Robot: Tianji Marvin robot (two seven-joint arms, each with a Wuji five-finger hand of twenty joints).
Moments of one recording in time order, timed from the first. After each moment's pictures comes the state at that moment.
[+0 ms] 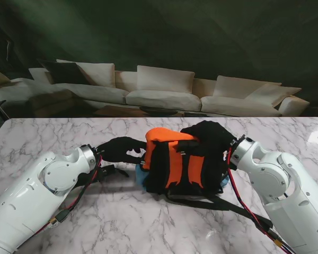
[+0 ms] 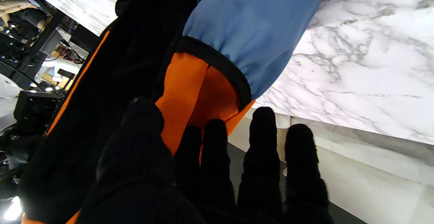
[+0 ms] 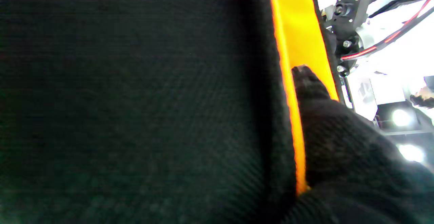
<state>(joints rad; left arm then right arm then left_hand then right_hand) 1.26 -1.02 -1.09 -1.44 0.45 -0.46 -0.34 -1.44 -1.04 1.32 -1.76 -0.63 -0.42 0.25 1.02 -0.18 0.00 0.00 0.51 0.09 0.15 0.36 0.64 0.02 0.18 0.27 0.64 0.21 0.31 0.53 0.19 0.24 0.91 0.61 0.64 -0.57 0.81 -0.23 0.78 -0.06 0.97 0.32 1.33 0.00 0.78 0.50 1.29 0.03 1.19 0.59 0.90 0.26 1.62 0.48</state>
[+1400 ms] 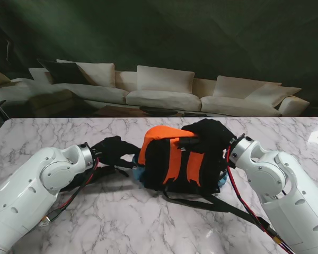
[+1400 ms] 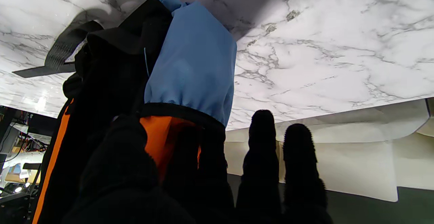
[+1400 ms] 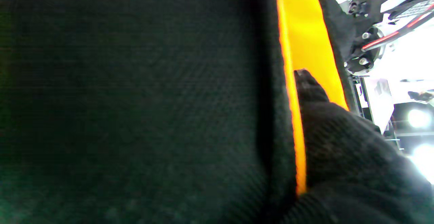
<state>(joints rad) 1.26 -1.00 -1.12 -1.48 0.84 -0.50 -0.34 -1.43 -1.05 1.30 -1.74 -0.67 -0.39 0.21 0.87 -0.06 0.00 0.00 0.50 0.08 0.14 0.40 0.58 -0.01 0.14 0.27 0.60 0.21 0.32 0.56 0.19 0.24 0.94 0.62 0.64 -0.54 0.80 -0.23 0.78 -0.08 0.97 0.32 1.31 0.00 0.78 0.50 1.29 0.03 1.14 0.58 0.87 0.26 1.59 0.48</state>
